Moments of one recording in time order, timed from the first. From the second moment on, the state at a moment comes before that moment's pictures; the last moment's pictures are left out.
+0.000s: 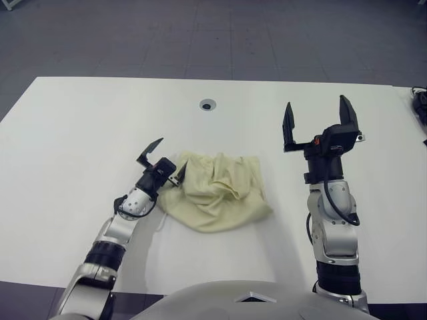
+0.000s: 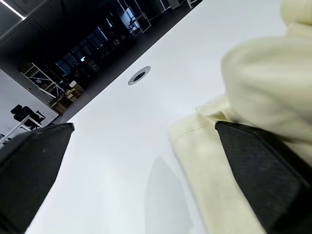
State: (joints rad) left arm 0.01 0.41 -0.23 0.20 0.20 -0.33 -0.19; right arm 0.02 -0.09 -0.01 -0.38 -0.03 -0.07 0.04
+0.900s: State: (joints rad) left arm 0.36 0.29 -0.20 -0.40 0.18 0.03 -0.18; right arm 0.04 -0.06 0.00 -0.45 -0.05 -0.03 0.02
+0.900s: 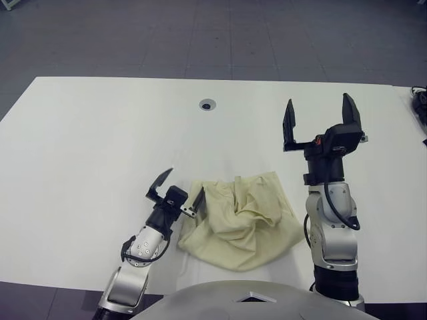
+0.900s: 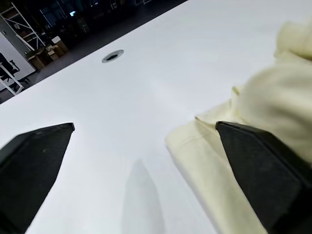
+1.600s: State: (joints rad) left arm -0.13 0.63 -0.14 -0.30 -0.55 0.38 -1.13; right arm 0.00 -0.07 0.00 -0.41 -0.05 -0.03 0.03
